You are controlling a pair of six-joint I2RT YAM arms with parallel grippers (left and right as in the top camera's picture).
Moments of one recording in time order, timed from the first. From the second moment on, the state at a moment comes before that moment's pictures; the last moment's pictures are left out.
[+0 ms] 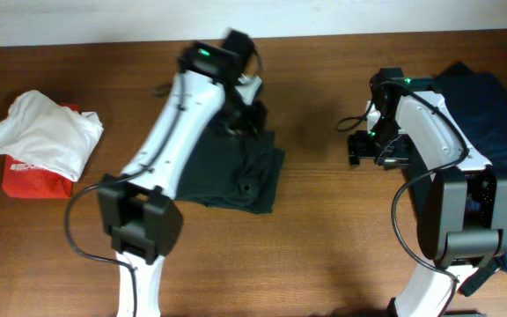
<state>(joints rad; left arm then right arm) -0.40 2.20 2.25 -1.49 0.27 -0.20 0.02 1.98 1.55 -1.24 -0.09 0.05</state>
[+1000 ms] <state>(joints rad) -0.03 2.38 2.29 -1.42 0.17 -0.18 0.63 1.98 1.55 -0.97 -0.21 0.17</state>
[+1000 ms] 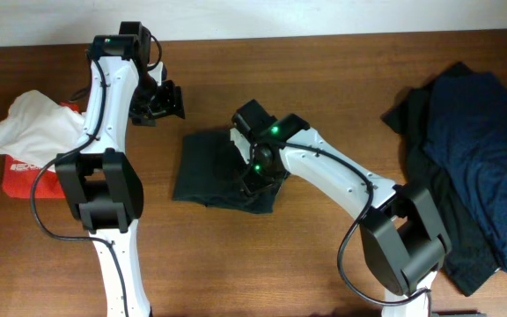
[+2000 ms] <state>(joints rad) -0.03 2.38 2.29 -1.43 0.18 -0.18 0.48 1.99 1.55 -1.26 -0.38 0.31</state>
